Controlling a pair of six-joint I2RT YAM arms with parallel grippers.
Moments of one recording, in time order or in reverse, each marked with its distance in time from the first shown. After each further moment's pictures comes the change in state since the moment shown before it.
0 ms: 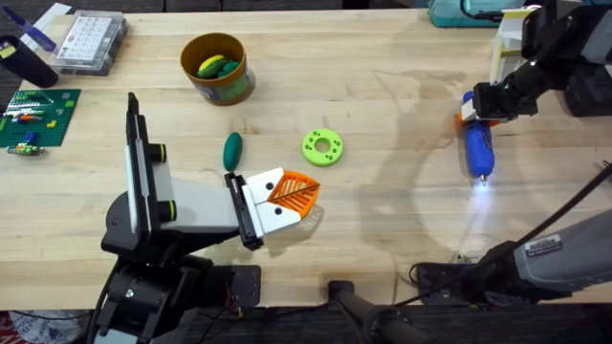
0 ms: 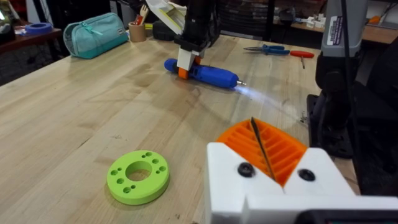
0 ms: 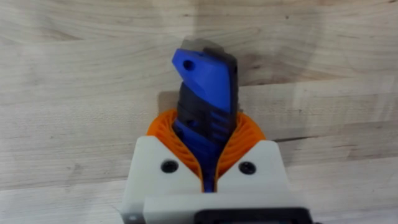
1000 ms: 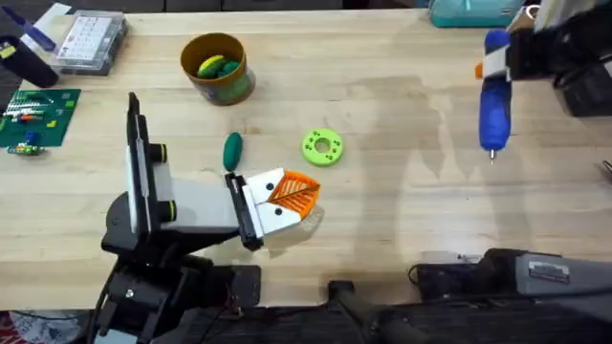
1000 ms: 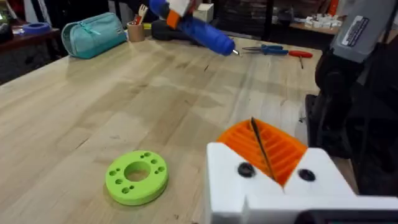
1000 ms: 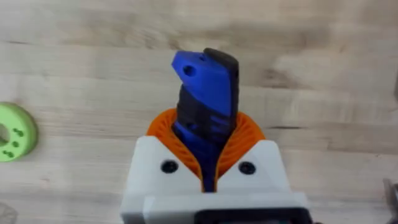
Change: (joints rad) left arm 0.000 0.000 0.000 -0.003 0.005 0.000; right arm 0.085 -0.360 0.114 -0.176 -0.121 -0.003
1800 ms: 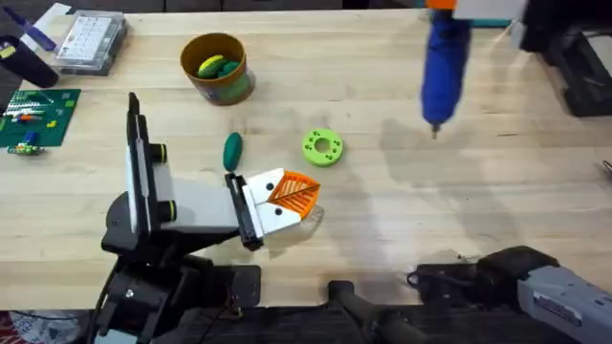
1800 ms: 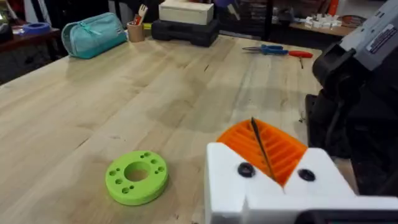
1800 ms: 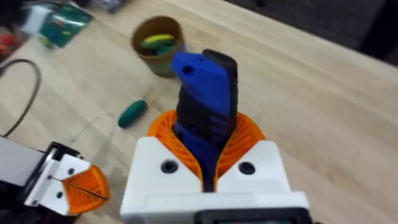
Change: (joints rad) left arm 0.000 0.000 0.000 0.000 0.000 0.000; right arm 0.393 -0.389 0.027 0.191 -0.361 0.127
